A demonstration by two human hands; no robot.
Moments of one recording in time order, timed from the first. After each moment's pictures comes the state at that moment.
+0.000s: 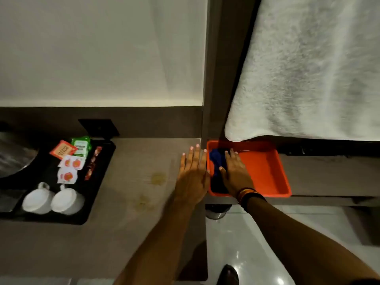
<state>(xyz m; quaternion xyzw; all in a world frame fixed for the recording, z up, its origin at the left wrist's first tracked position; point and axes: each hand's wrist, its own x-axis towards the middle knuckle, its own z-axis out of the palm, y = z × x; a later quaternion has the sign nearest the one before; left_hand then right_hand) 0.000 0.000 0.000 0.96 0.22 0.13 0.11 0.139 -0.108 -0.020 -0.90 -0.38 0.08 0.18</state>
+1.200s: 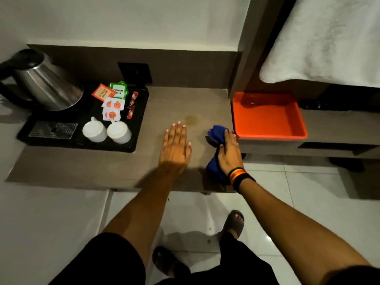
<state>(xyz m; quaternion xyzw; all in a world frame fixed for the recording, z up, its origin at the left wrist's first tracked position) -0.219 0.041 -0.007 0.95 0.27 0.06 0.14 -0.090 -0.107 0.004 -0.88 -0.27 0.16 0.35</state>
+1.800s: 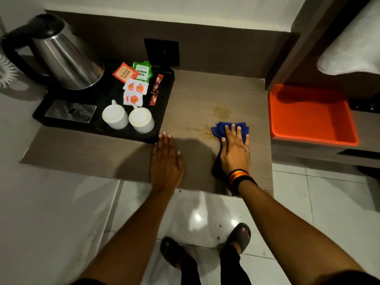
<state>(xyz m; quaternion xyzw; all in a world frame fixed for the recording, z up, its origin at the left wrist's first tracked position) -0.314 0.075 -0.067 0.89 0.43 0.10 0.14 -0.123 -0.033 -0.053 -0.91 -0.35 0.06 0.23</state>
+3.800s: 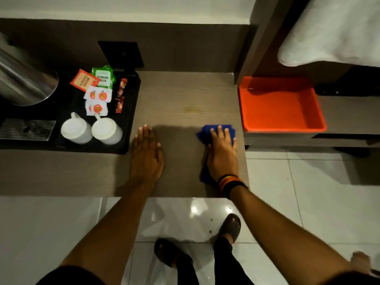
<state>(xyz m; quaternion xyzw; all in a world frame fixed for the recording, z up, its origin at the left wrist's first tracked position) -0.269 0.102 -0.056 0.91 0.38 0.07 0.15 -0.101 -0.069 -0.058 -0.92 -0.34 0.07 0.19</state>
